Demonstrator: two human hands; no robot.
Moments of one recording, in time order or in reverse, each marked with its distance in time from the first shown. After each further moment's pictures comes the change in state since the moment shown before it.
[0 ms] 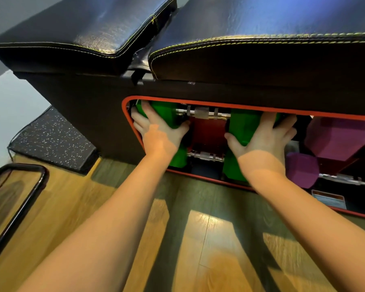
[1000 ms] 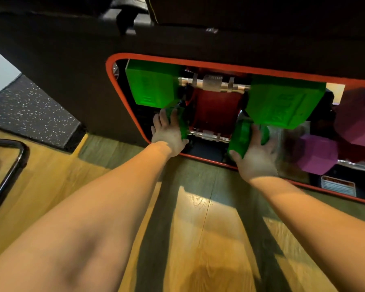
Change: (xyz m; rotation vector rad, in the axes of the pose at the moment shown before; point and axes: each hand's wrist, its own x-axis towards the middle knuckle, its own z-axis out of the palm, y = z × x) left_hand 0.000 -0.102 0.098 0.550 -0.599 0.238; right_hand -0.004 0.075 0.105 -0.107 -0.371 0.140
